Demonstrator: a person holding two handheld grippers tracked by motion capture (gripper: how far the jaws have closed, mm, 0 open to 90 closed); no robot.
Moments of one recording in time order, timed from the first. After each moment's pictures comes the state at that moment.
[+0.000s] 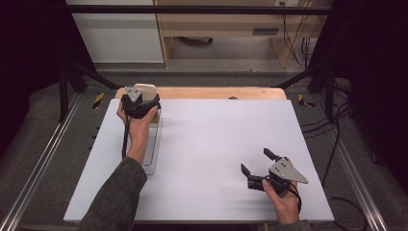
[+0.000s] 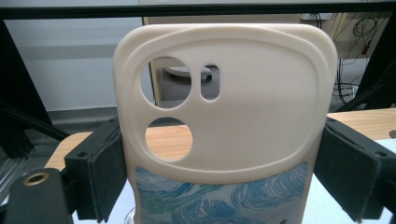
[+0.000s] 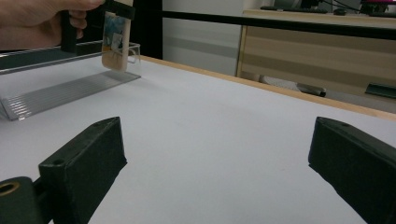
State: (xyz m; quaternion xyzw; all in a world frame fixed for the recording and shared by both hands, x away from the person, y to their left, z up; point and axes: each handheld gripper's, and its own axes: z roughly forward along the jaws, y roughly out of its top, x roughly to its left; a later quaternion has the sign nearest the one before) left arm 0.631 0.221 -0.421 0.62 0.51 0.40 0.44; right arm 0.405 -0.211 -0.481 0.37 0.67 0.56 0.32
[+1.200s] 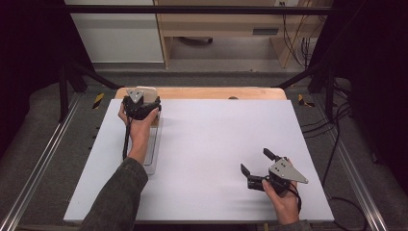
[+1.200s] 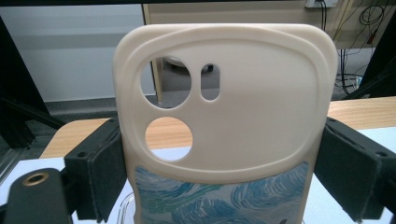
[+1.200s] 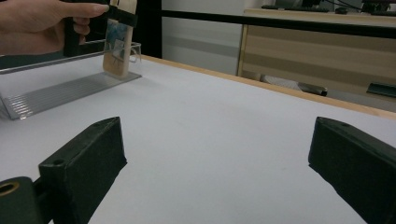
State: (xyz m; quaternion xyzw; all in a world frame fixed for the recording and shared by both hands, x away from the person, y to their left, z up) left arm 0.635 0.221 -0.432 0.63 0.52 0.39 0.43; right arm 0.405 -0.211 -0.481 0.37 0.67 0.57 0.31
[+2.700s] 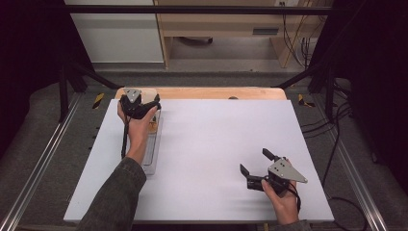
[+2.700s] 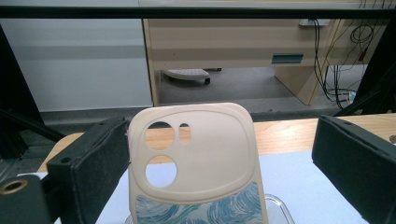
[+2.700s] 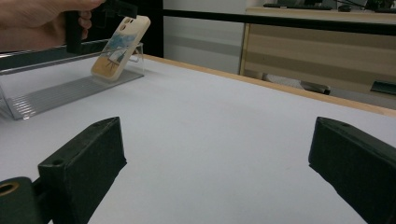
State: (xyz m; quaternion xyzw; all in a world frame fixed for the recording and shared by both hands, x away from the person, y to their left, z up) left arm 0.633 0.225 -0.424 0.61 0.51 0.40 0.46; right arm 0.406 -0.209 -0.481 0.37 0.67 0.57 0.31
